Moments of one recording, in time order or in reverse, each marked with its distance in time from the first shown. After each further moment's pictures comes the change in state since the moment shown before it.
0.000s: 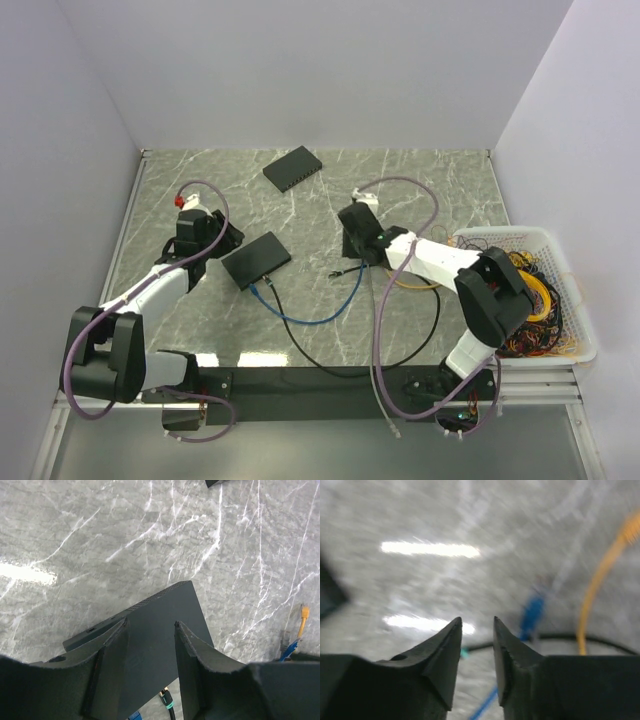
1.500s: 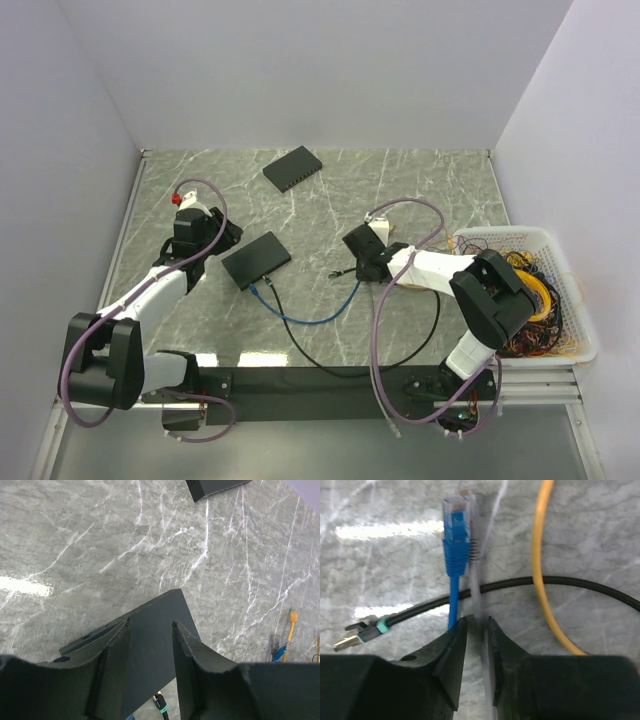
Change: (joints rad) left arm 0.000 -0.032 -0.001 0.027 -0.004 0.000; right arm 0.005 -0.025 -0.191 -0.061 0.091 0.102
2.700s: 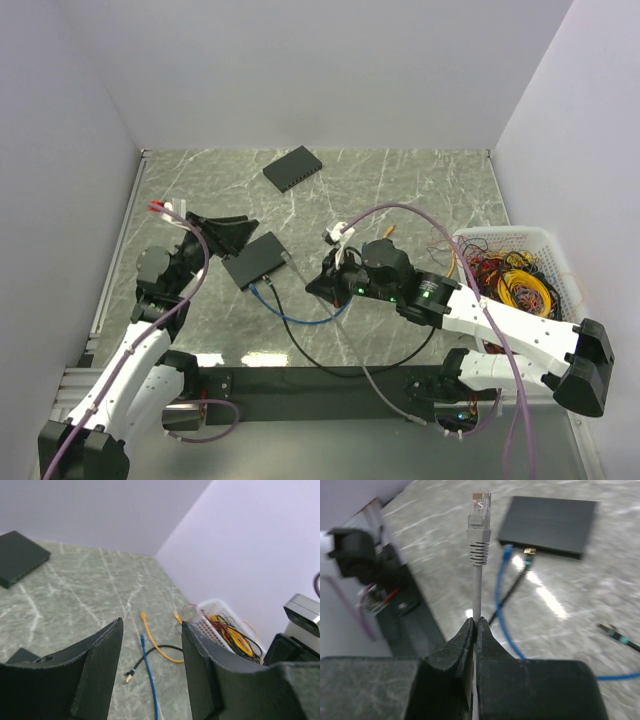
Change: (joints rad) left arm -0.047 -0.511 -0.153 0.340 0.364 -0.080; right arm 0.318 -0.561 -0.019 0.174 -0.535 -0.338
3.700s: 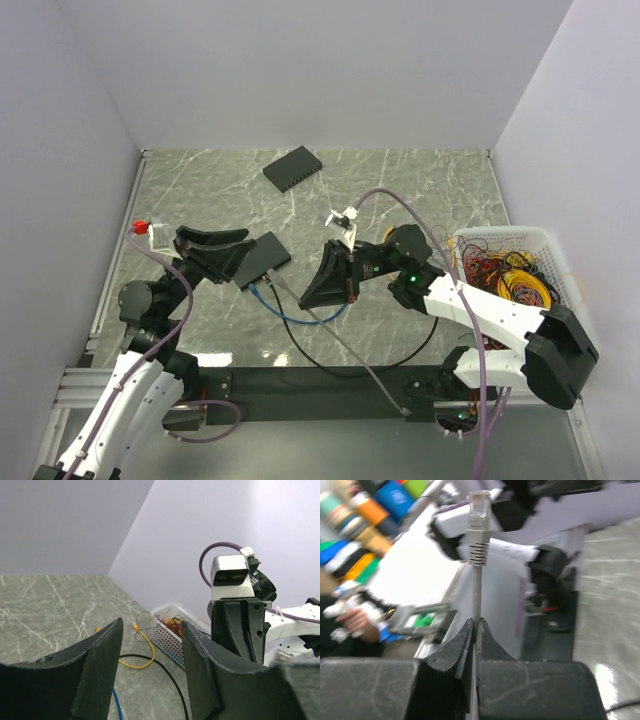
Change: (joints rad) left arm -0.056 -0.263 -0.060 0.048 0.098 -0.099; right arm -0.185 0.131 -0.087 0.830 -0.931 0.518
